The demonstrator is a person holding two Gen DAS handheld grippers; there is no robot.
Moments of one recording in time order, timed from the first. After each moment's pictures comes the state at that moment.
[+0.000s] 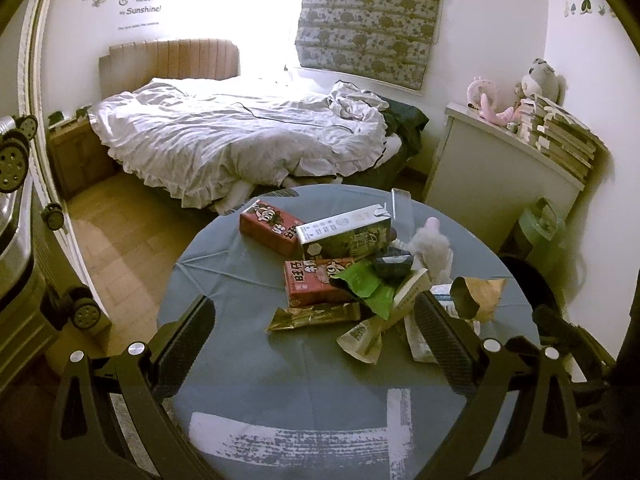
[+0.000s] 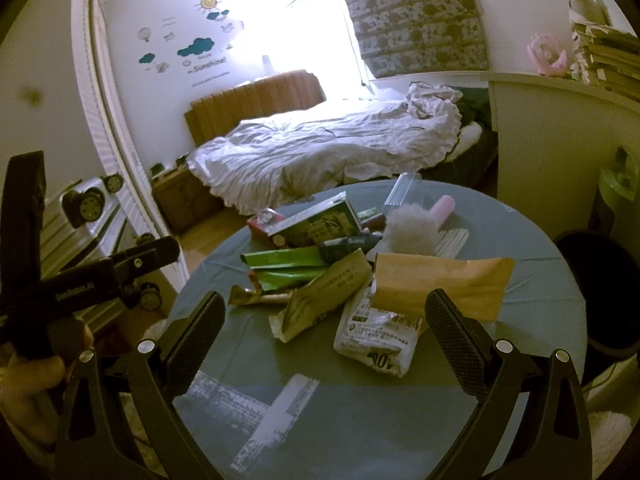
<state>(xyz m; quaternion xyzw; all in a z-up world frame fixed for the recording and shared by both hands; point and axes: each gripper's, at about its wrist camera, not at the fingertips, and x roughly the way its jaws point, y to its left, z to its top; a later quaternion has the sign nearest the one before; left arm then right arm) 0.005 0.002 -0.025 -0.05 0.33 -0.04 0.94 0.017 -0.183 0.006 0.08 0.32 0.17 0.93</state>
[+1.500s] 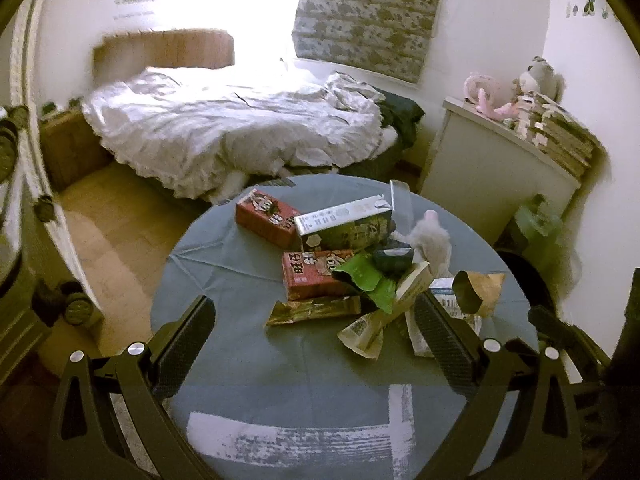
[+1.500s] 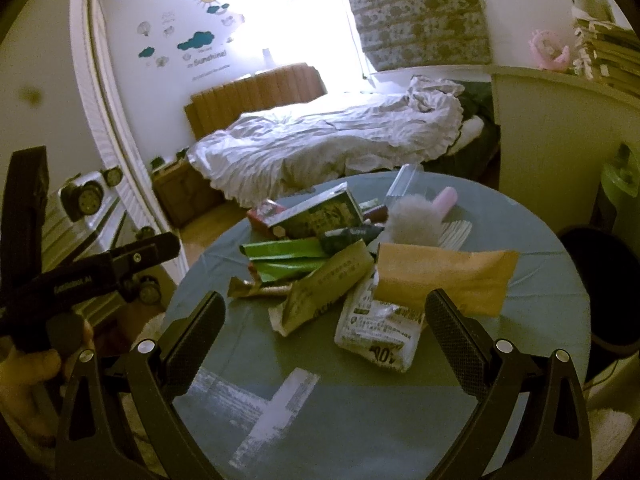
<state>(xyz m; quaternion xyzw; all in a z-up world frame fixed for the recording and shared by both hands) 0.012 0.014 -0.035 -0.07 0.34 -0.06 0.94 0.021 -0.182 0.005 0.07 0.33 0.17 0.93</state>
